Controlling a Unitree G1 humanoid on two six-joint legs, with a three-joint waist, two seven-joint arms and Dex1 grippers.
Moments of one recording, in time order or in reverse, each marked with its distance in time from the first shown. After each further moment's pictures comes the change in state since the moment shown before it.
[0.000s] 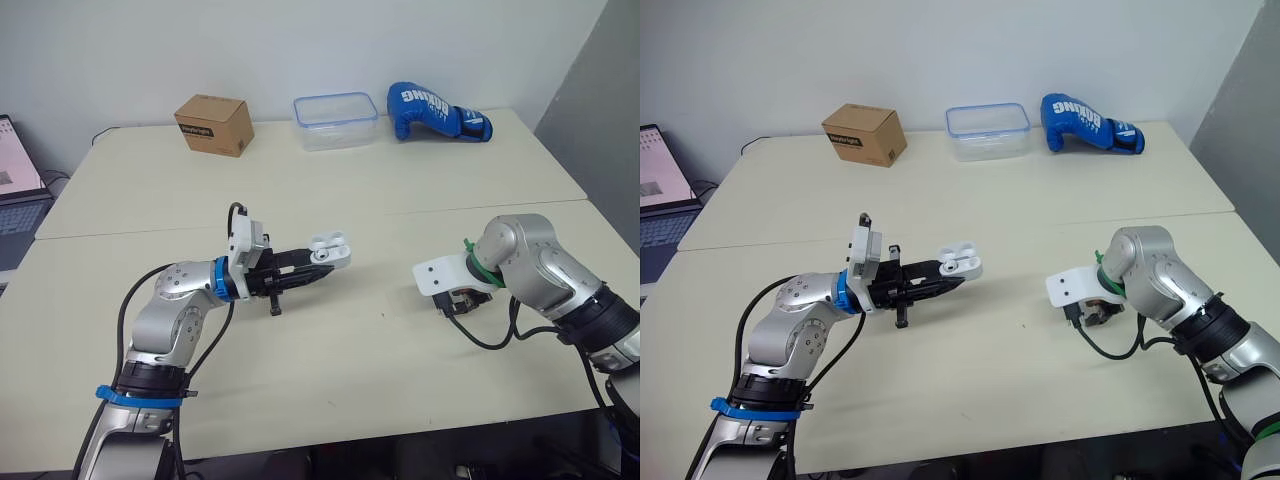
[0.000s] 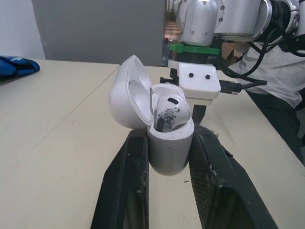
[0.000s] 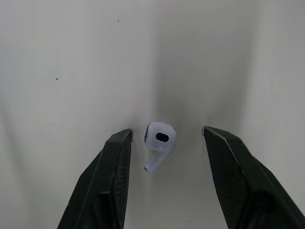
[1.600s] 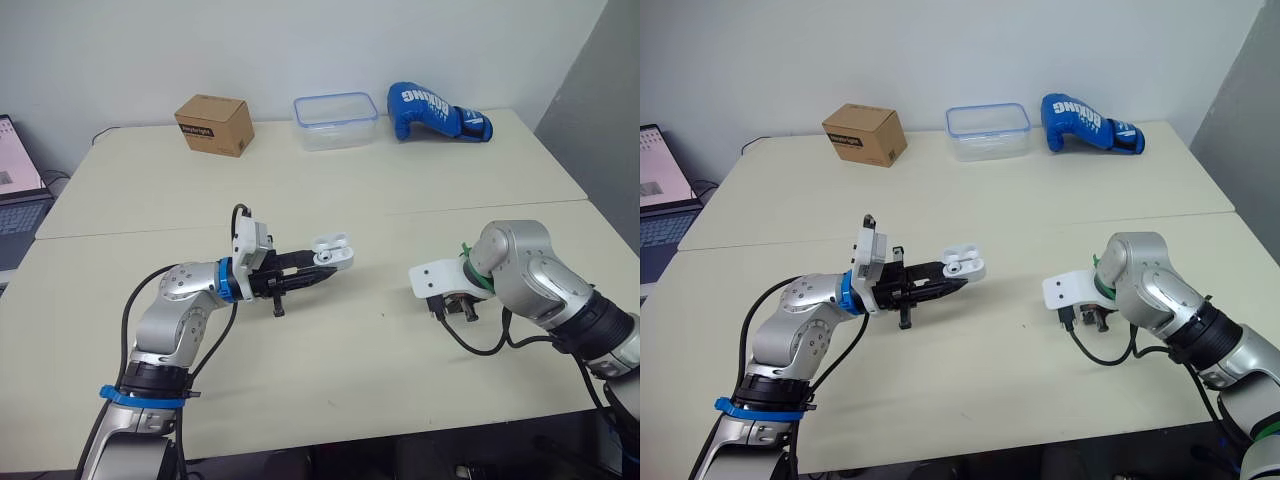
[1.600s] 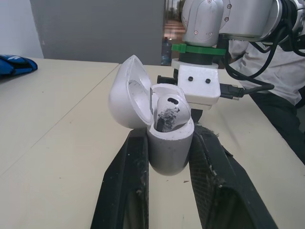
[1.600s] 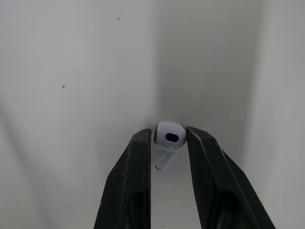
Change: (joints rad) left arm 0.000 -0.011 -0.012 0.000 0.010 -0.001 0.004; right arm 0.005 0.007 0.053 -0.102 -0.082 0.209 0.027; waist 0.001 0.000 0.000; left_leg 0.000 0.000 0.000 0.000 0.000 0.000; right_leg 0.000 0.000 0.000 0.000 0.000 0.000
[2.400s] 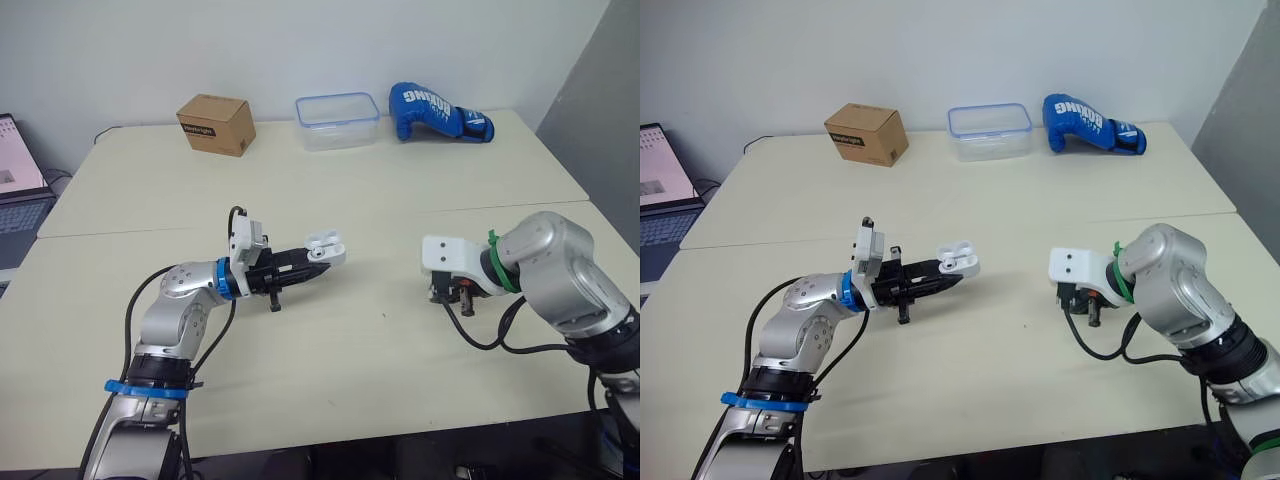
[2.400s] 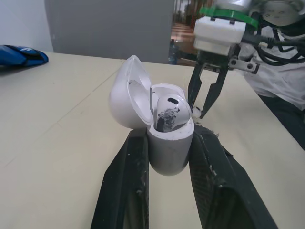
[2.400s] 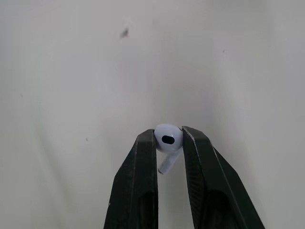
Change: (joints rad) left arm -0.066 -0.009 0.008 0.199 0.006 -0.078 -0.066; right arm 0.158 0.102 -0.382 -0.262 0.250 0.398 -0.125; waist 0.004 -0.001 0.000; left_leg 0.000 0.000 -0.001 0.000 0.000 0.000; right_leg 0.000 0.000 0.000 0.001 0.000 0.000
